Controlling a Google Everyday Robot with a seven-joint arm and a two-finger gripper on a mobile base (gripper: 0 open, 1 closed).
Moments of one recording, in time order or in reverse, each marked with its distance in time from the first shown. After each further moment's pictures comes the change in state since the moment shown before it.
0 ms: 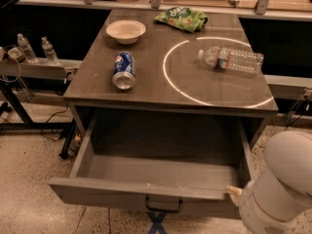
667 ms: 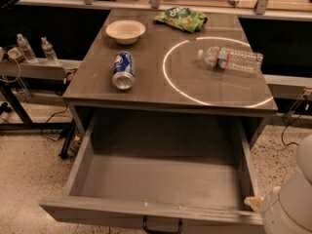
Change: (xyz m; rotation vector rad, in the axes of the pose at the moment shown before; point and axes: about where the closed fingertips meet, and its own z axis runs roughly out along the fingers) arm 0.022 0.028 -0.027 -0.011 -0.011 0.084
